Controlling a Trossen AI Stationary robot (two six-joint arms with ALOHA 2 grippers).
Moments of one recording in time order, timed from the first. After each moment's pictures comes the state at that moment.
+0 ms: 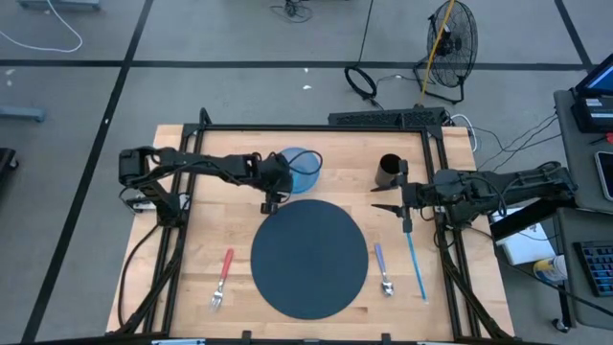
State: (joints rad) left arm 0.26 1.64 0.94 -0.34 0.04 0.41; right arm 0.15 0.71 0.68 -0.25 0.18 -0.17
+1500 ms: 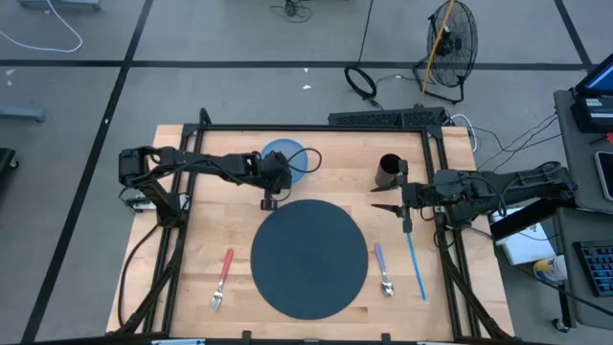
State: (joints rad) left arm 0.27 1.64 0.94 -0.35 -0.05 0.41; right arm 0.15 0.71 0.68 -0.25 0.18 -0.17
